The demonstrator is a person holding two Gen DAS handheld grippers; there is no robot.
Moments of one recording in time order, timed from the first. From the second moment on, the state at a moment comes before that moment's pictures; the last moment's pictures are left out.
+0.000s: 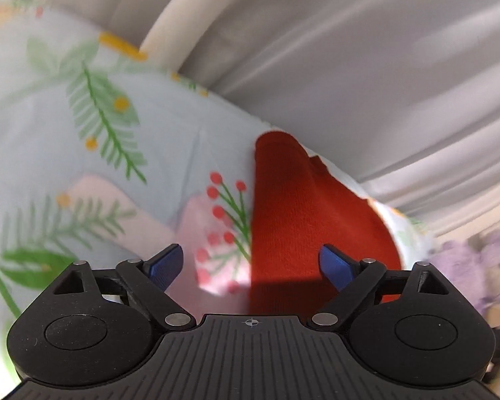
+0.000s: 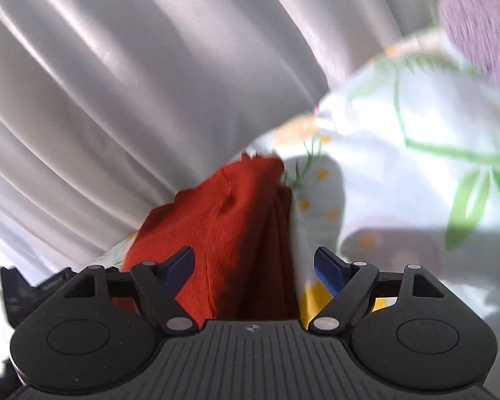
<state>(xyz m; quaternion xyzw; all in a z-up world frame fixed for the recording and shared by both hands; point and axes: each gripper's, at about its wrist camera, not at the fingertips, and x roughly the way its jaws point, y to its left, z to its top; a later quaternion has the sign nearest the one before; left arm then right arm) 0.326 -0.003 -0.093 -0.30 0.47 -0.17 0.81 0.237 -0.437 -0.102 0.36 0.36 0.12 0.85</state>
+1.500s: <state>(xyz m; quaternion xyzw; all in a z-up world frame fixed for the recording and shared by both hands) 0.286 0.026 -0.050 -0.28 0.46 -0.22 0.81 0.285 -0.350 -0.082 0.41 0.43 0.25 0.76</state>
